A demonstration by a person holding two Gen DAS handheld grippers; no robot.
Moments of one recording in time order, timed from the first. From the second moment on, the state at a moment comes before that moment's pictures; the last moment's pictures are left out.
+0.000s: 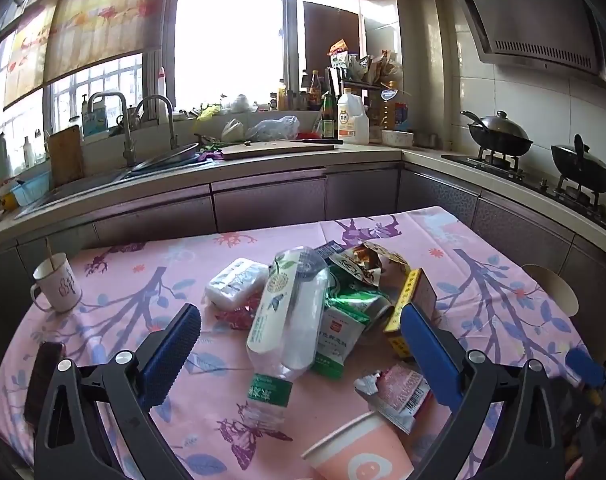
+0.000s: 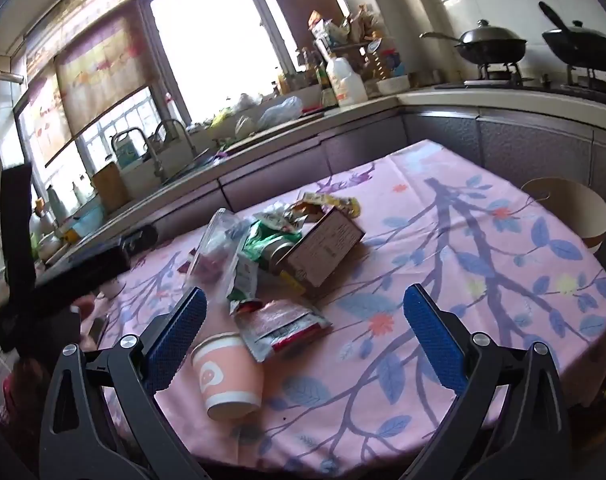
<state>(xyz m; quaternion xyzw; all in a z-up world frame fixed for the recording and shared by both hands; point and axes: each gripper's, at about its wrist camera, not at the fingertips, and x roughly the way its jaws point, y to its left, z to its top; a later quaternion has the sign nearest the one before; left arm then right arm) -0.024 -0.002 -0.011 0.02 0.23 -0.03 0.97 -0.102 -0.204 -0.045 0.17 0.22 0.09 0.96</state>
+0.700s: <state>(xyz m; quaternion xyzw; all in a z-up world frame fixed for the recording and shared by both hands) -0.031 0.008 -0.041 0.01 0.30 -0.03 0.95 -0.098 -0.202 -0.041 0.14 0.21 0.08 0.96</state>
